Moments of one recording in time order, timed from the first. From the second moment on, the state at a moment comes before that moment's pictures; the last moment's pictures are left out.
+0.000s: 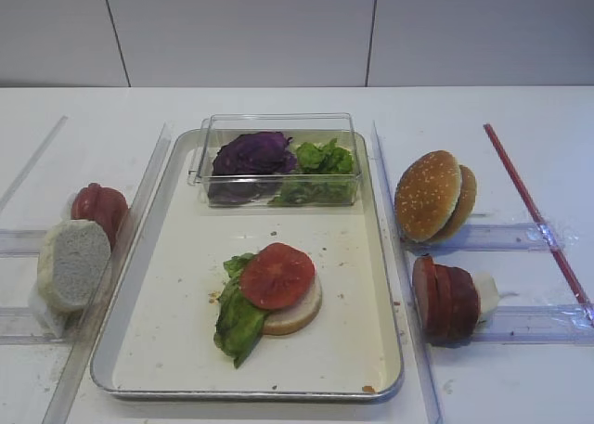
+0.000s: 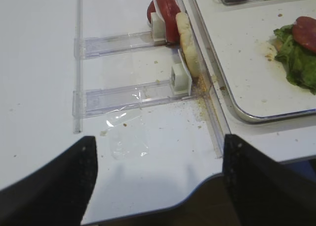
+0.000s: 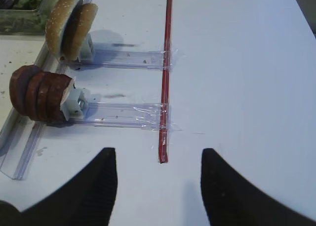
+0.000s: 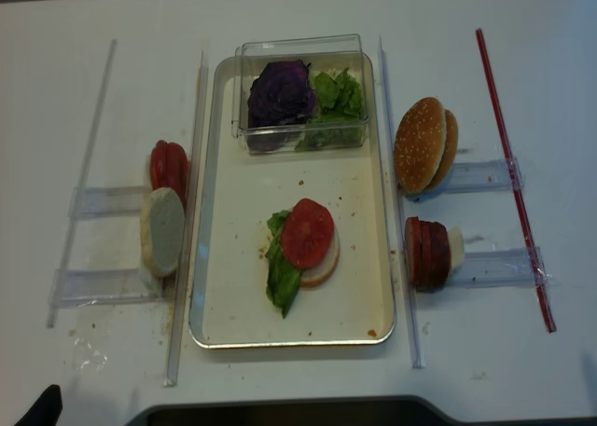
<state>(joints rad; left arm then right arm) -0.06 -0.02 -0.48 -0.03 1.18 0.01 -0.06 -0.02 -0.46 0.15 1.14 -0.10</state>
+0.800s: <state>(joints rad) -0.06 -0.02 -0.48 -0.03 1.18 0.01 -0.06 0.14 -0.68 0.15 1.11 -0.15</state>
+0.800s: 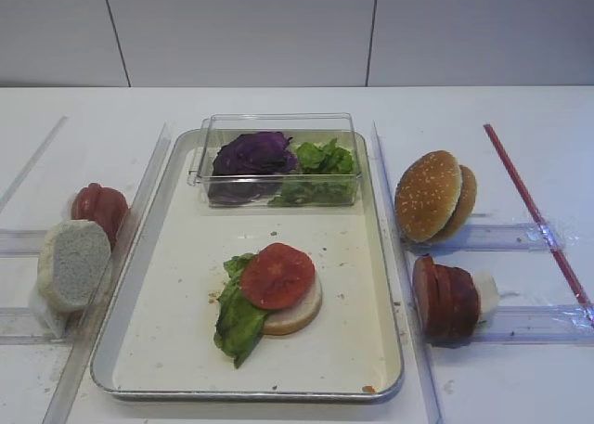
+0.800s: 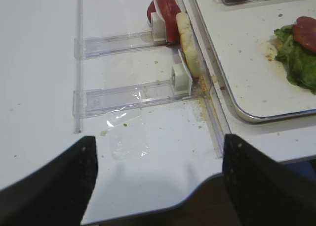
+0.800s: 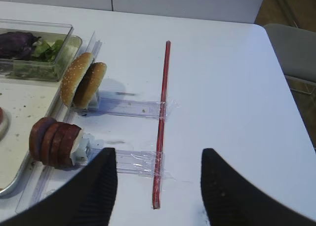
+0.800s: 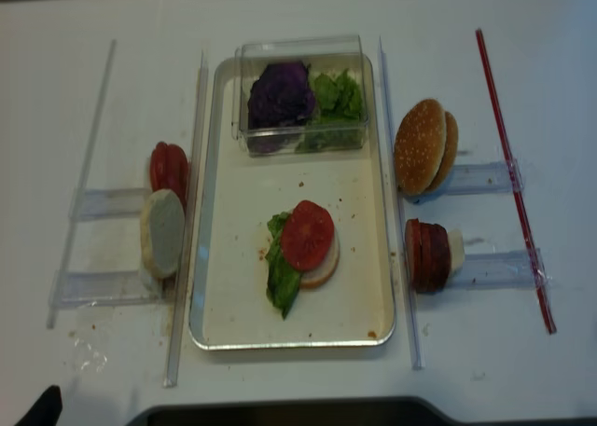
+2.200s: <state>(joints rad) -0.06 -0.02 -0.48 -0.03 1.18 0.01 -0.01 0.80 -0.85 0.41 1.26 -0.10</state>
